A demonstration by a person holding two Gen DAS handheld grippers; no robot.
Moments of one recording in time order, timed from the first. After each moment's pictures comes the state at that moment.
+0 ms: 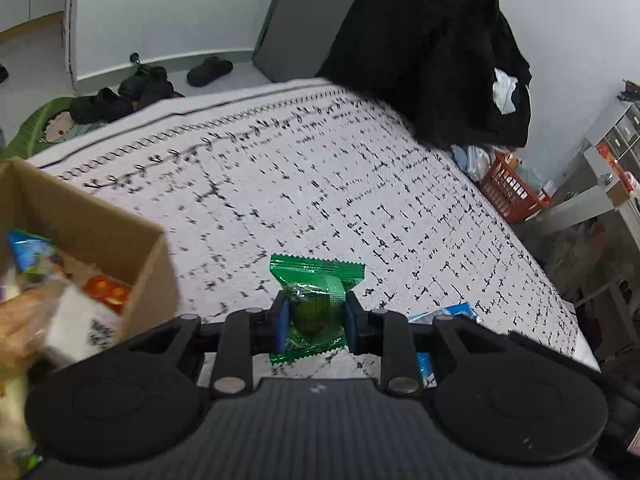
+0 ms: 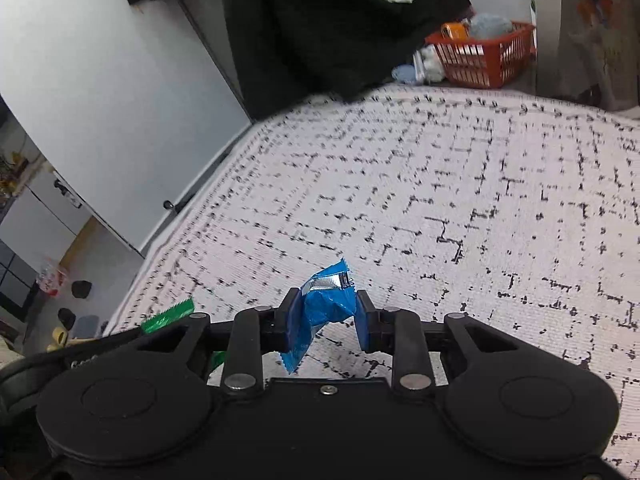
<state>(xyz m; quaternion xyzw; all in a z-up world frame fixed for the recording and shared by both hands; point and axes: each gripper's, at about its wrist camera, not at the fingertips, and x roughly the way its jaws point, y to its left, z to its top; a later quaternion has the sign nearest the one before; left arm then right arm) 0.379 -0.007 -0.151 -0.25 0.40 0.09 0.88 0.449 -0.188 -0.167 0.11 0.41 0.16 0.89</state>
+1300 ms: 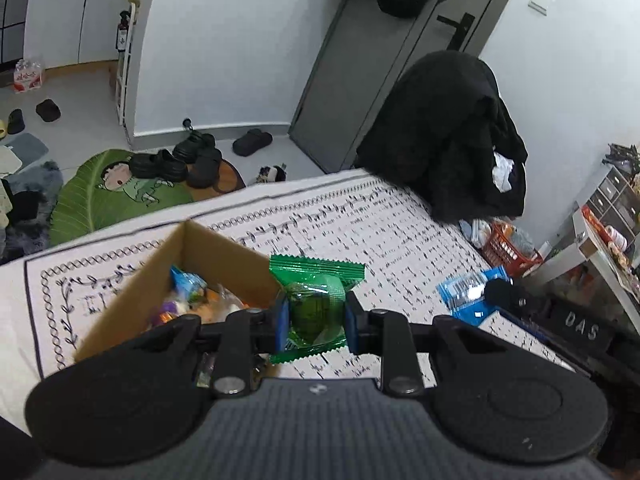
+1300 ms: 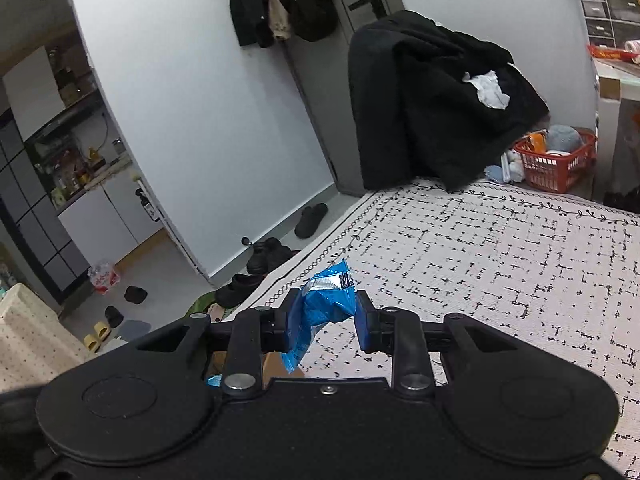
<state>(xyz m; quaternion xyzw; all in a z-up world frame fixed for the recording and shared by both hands) 0.245 0.039 -0.061 -0.24 0.31 0.15 0.91 0.354 -0.145 -0.076 0.08 0.30 0.25 0.92</state>
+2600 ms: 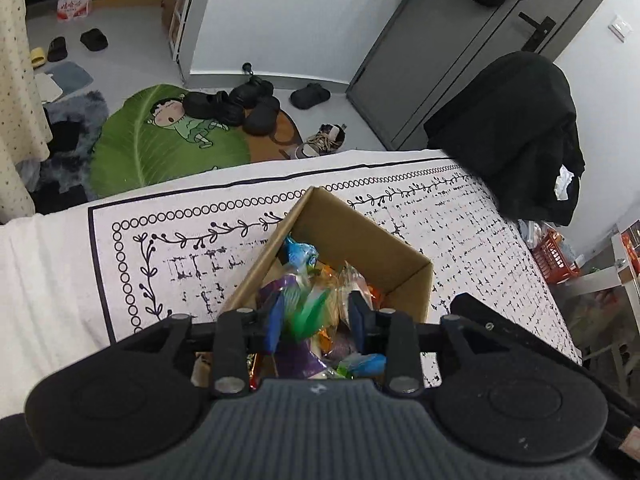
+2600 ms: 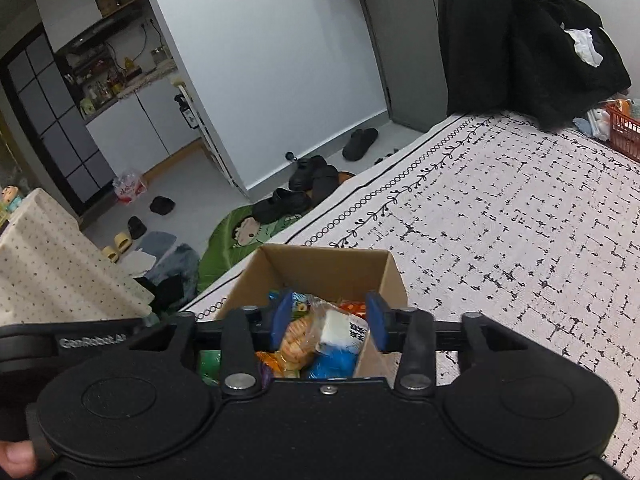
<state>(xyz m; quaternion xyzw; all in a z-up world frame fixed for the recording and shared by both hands) 0.207 0.146 -0.100 -0.32 0.37 0.18 0.85 0.321 -0.029 -0.112 0.00 0.38 0.31 0.87</state>
